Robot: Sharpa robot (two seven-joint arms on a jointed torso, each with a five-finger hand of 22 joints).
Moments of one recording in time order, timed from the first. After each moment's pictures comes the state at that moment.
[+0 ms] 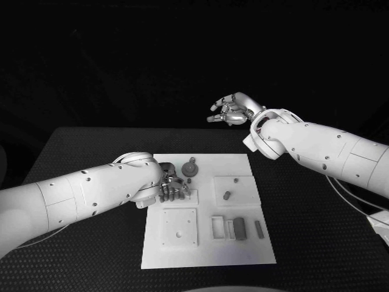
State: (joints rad) left arm 1.26 -0.44 -0.23 1.22 -0.99 0.06 -0.53; left_hand 0.75 -0.09 0.47 -0.19 0.05 1.12 0.06 0.37 0.67 1.34 -0.02 0.37 0.59 1.12 0.00 0.53 0.88 0.01 1.05 -0.10 0.30 1.07; right arm 1.24 -0.61 0.01 1.10 -0.97 -0.40 0.13; right_hand 0.96 -0.15 0.50 -0.24 0.05 0.79 0.17 0.23 0.49 0.92 0.07 1.16 0.93 1.03 -0.04 1.47 0.86 0.25 0.97 0.06 0.86 1.31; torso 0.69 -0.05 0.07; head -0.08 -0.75
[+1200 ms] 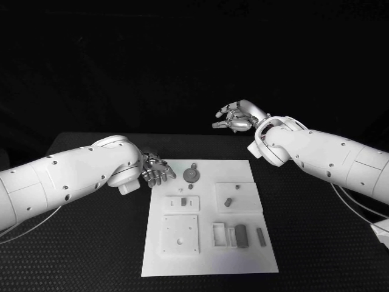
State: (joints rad) left arm 1.35 -0.56 -0.18 1.22 -0.89 0.05 -0.52; left_hand 0.81 -0.03 0.47 -0.26 0.05 0.99 0.11 0.34 0.67 1.26 0.01 0.38 0.60 1.07 0.01 0.56 0.85 0.02 1.01 -0.08 0.16 1.10; right arm 1.24 -0.62 0.01 1.09 -0.96 -0.40 0.13; right_hand 0.96 -0.14 0.50 -0.24 0.05 0.80 0.17 0.23 0.49 0.92 0.07 1.16 0.93 1.03 -0.04 1.47 0.86 0.25 0.97 0.06 0.86 1.31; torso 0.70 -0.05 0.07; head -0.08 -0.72
